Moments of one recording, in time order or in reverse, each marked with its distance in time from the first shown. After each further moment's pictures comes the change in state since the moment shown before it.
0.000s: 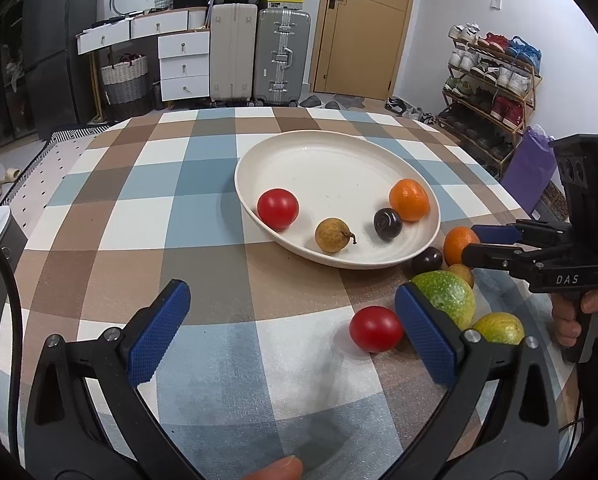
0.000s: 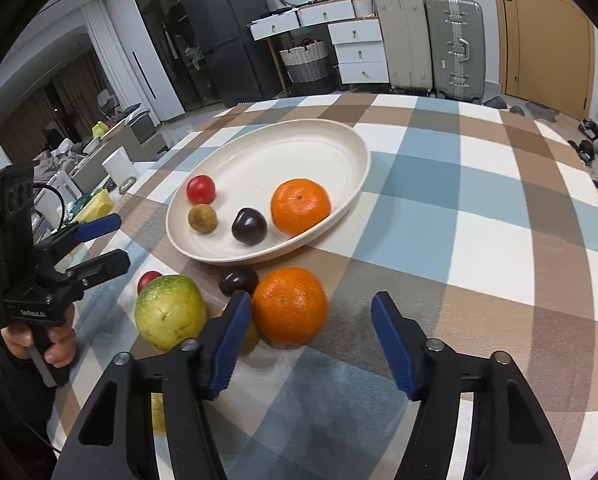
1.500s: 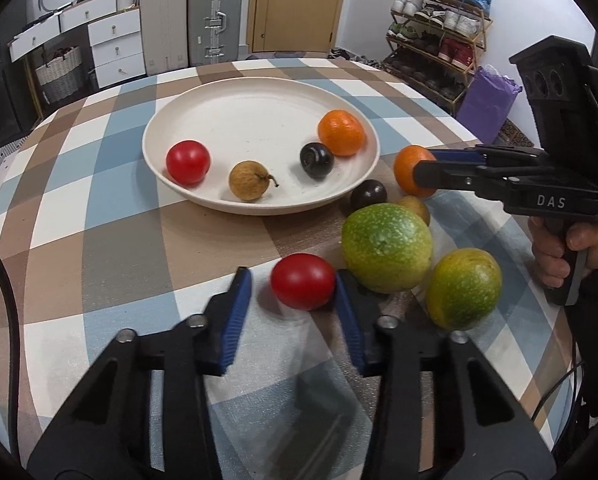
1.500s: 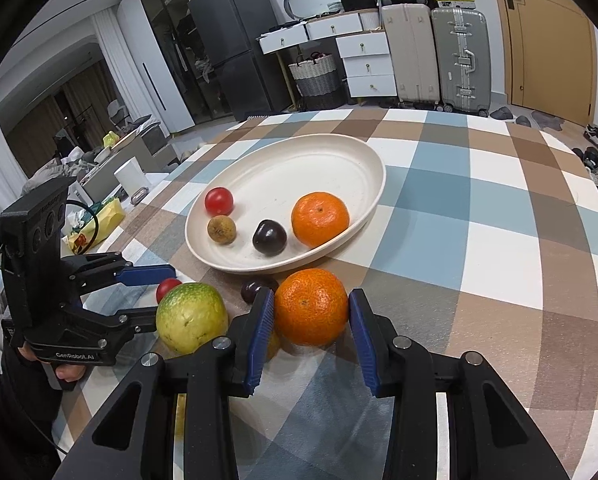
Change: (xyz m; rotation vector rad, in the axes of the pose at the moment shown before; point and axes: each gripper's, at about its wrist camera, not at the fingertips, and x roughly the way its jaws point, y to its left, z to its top) left arm 0.022 -0.031 -0.014 0.161 0.160 -0.176; right arm -0.011 0.008 -0.002 -0.016 -0.063 0.026
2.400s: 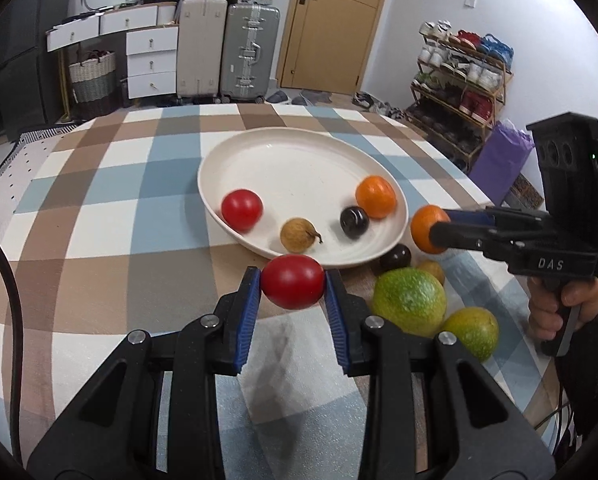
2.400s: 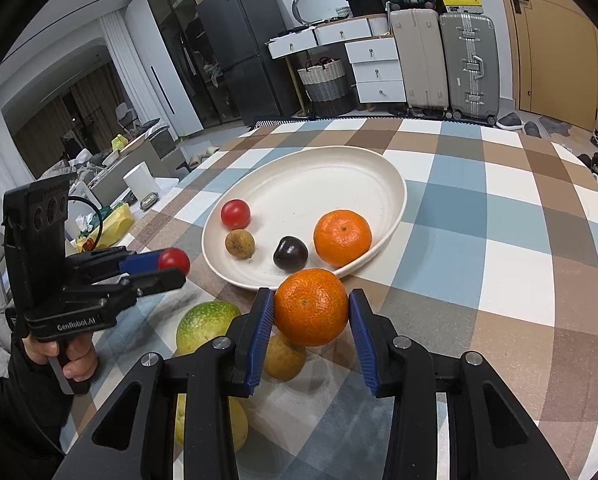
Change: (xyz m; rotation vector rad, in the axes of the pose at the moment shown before) left arm -0.029 0.028 0.011 -0.128 -0.155 0.047; right arm 0.002 0.010 0.011 -0.001 -0.014 0.026
